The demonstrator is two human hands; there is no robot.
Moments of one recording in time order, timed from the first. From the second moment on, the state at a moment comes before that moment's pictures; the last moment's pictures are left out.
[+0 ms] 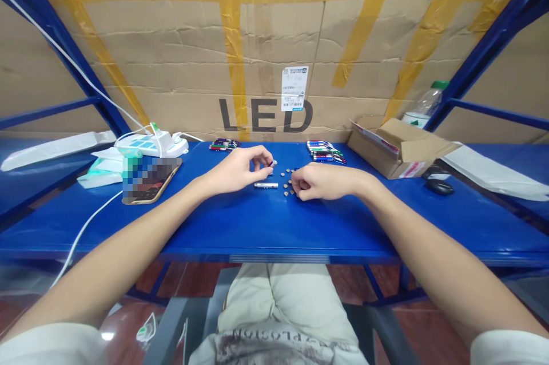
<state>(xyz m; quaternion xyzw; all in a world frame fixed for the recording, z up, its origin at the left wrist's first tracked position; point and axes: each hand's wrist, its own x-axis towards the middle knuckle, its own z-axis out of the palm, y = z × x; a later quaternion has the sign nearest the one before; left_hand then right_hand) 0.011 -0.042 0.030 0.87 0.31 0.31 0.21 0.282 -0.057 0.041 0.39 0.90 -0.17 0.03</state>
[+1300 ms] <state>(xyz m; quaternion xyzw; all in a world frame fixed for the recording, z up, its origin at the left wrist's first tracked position) 0.011 -0.041 0.027 0.89 0.30 0.28 0.20 0.285 -0.060 0.053 0.39 0.90 -0.20 0.02</state>
